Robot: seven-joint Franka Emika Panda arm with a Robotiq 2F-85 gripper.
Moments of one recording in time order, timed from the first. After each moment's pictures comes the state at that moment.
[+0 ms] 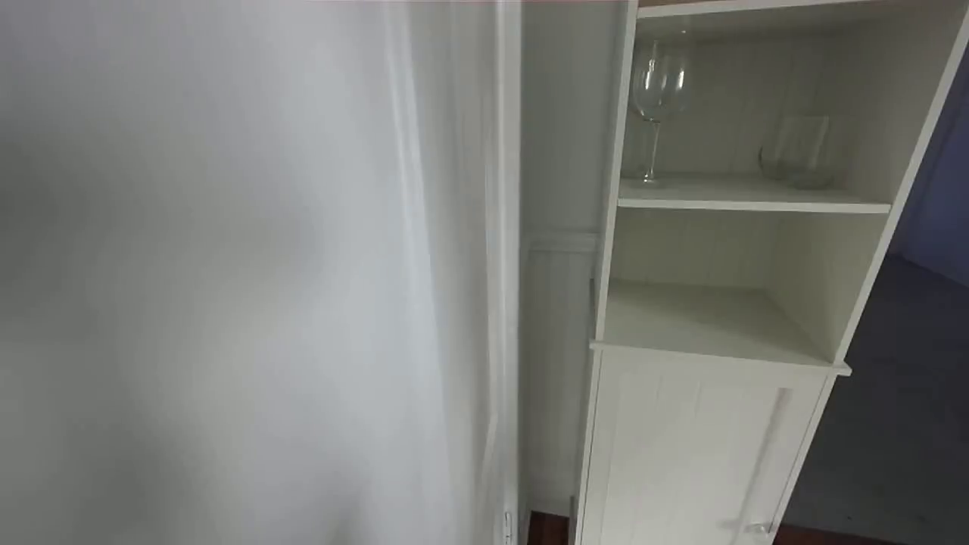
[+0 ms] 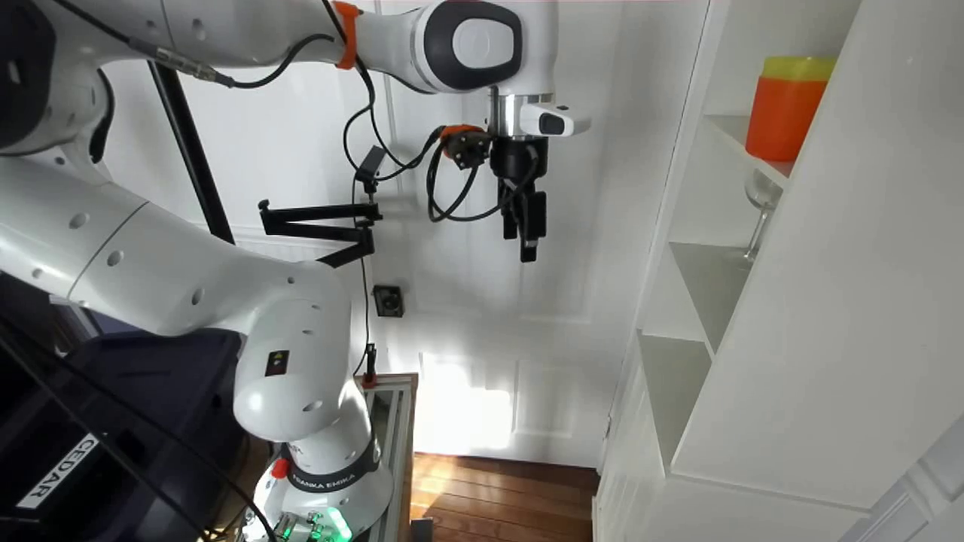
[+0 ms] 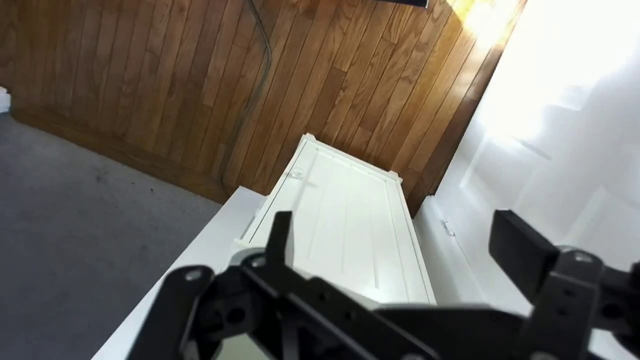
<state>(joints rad) 0.18 -0.79 0.29 -2.49 0.08 1.73 0.24</state>
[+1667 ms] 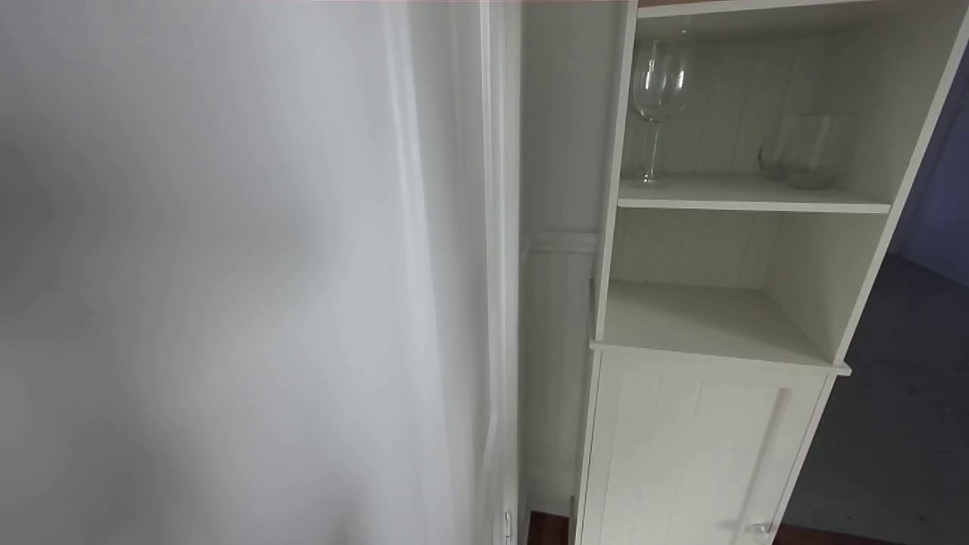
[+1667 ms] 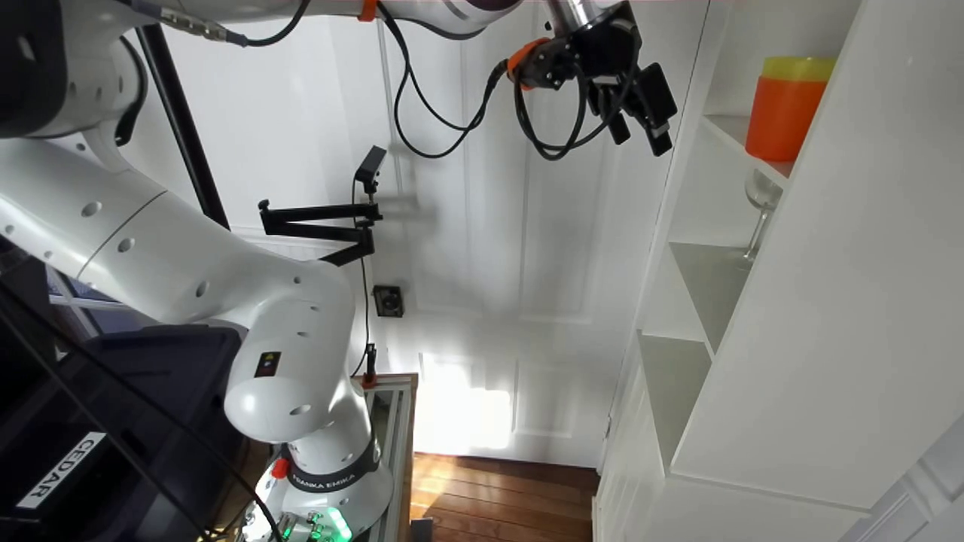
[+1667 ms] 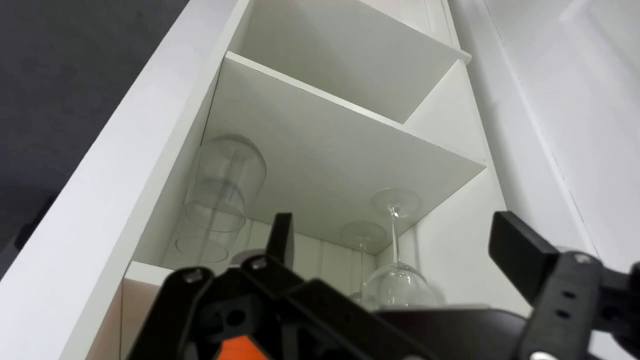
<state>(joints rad) 0.09 -0.72 0.21 -2.28 -0.04 2.12 0.14</state>
